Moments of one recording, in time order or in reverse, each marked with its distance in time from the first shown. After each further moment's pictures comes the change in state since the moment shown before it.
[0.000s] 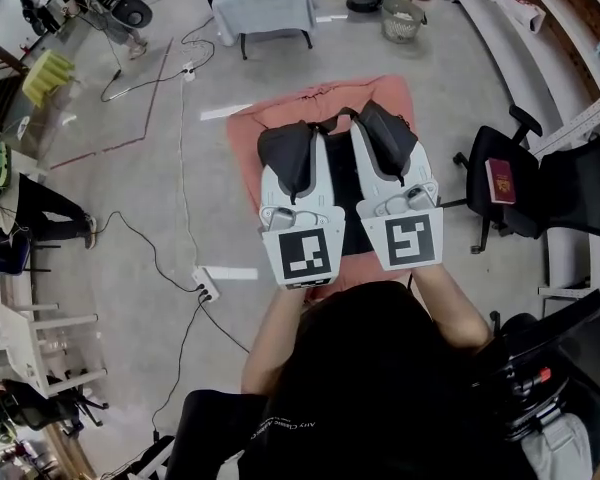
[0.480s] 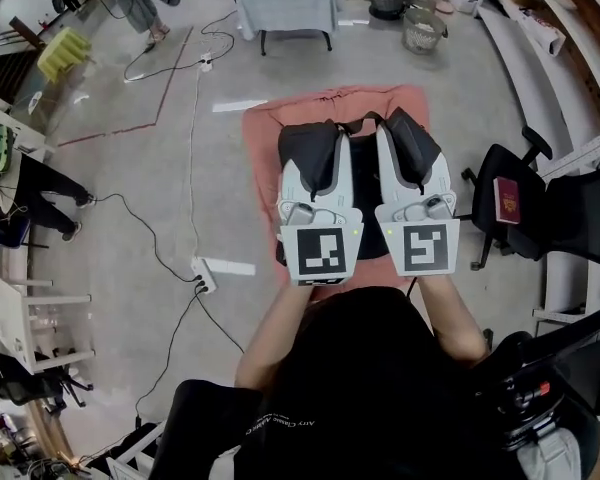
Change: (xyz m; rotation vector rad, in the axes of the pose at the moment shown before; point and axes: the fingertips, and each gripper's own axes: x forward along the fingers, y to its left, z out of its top) left arm 0.000 -0.001 -0.002 0.004 0.015 -0.023; right arm 0.000 0.000 0.000 -0.023 0.009 -0.005
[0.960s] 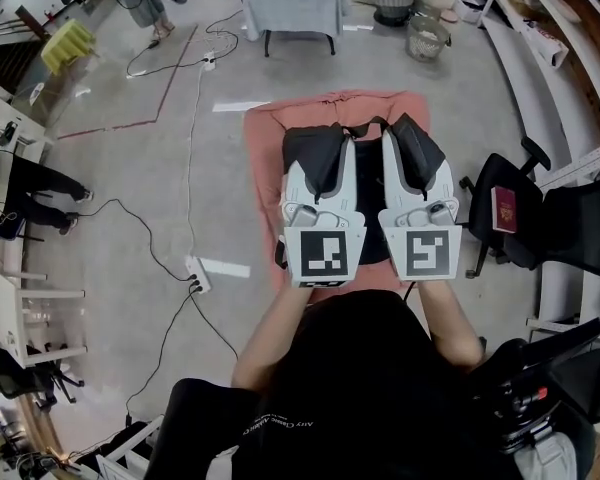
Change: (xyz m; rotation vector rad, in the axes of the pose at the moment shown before) left arm -0.002 0.001 0.002 0.000 -0.017 -0.001; right arm 0.000 0.002 0.004 -0.020 -0.013 0.008
